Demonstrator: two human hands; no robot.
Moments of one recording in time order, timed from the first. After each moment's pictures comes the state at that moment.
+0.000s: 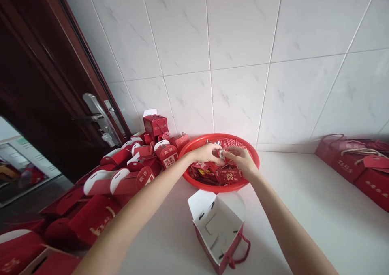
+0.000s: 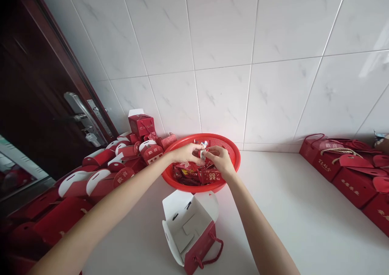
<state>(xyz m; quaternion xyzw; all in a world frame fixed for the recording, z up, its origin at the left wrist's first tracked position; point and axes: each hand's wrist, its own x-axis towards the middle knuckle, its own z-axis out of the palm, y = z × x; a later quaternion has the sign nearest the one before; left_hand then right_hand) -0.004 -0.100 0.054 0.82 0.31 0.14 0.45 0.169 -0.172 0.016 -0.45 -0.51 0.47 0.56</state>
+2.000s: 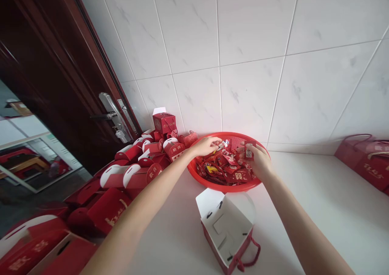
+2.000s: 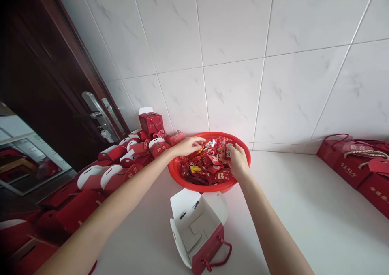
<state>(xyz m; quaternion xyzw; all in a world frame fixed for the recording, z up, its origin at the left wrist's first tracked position) -0.031 -0.072 0.045 0.87 0.44 0.16 0.18 0.174 -0.169 0.018 -0.41 -0.34 0.53 0.66</state>
